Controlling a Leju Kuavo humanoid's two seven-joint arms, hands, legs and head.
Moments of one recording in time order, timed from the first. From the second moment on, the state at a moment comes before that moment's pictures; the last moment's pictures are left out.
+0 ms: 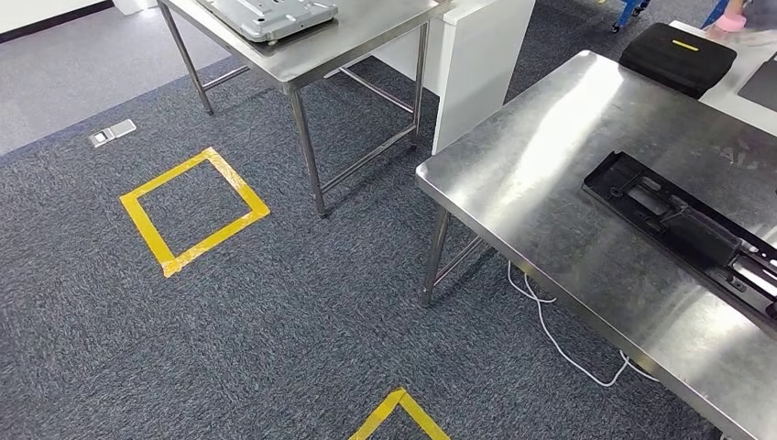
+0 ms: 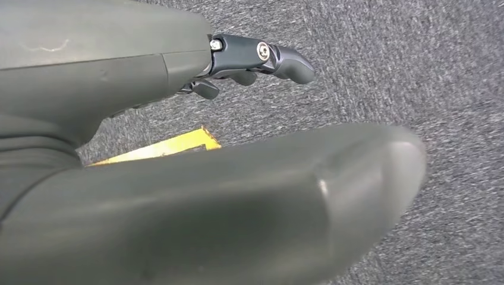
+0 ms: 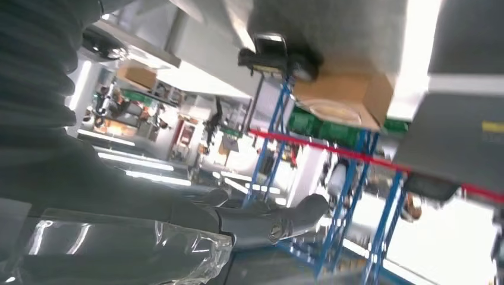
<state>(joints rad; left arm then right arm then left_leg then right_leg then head) -0.05 -0.07 0.61 -0.22 -0.05 0.29 -0.53 -1.04 -0.77 0.11 -0.29 1.17 -0.10 0.15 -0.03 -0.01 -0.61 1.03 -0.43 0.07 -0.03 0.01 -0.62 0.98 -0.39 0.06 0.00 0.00</state>
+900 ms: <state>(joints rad) -0.06 -0.08 0.59 -0.22 -0.08 0.28 -0.52 -0.87 -0.83 0.06 -0.32 1.16 -0.22 0.16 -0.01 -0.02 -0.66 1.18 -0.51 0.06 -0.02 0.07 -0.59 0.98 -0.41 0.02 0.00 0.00</state>
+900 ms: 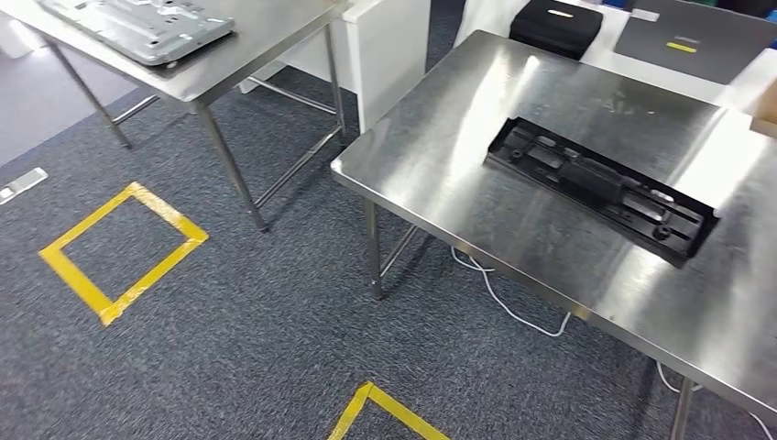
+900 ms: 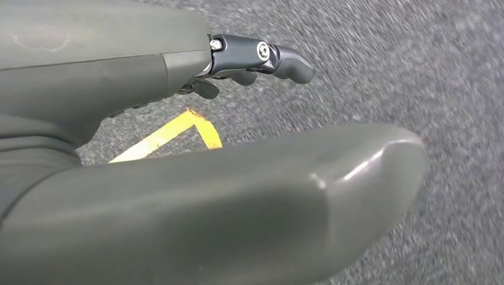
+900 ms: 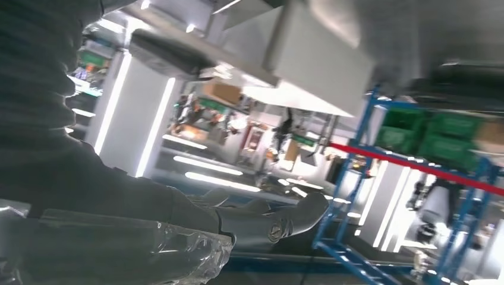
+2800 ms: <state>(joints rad) -0.06 -0.08 0.58 -0.22 -0.09 0.28 -0.51 -0.71 -0.81 0.02 -0.35 1.14 -0.31 0.22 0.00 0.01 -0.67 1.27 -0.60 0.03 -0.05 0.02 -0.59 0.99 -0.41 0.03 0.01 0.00</state>
